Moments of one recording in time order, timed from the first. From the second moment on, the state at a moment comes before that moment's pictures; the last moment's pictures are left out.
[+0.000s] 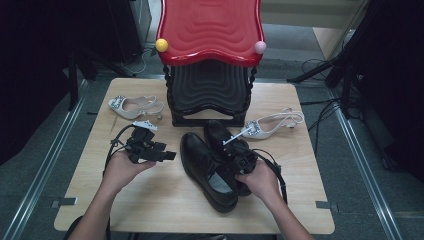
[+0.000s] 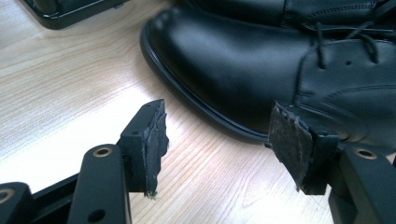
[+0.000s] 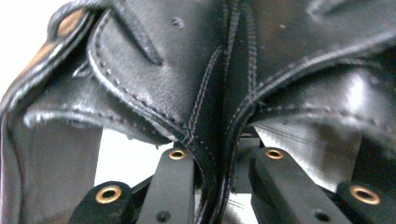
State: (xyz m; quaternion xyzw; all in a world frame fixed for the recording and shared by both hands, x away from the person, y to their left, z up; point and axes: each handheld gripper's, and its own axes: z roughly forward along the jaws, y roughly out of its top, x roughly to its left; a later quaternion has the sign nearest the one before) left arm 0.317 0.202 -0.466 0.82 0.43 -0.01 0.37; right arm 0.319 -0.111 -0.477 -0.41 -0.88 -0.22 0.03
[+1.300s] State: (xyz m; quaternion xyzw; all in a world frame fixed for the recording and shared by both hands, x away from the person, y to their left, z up) left arm 0.313 0.217 -0.460 0.83 0.43 0.01 0.37; right arm 0.345 -0.162 -0.366 -0.42 -0.82 -0.38 0.10
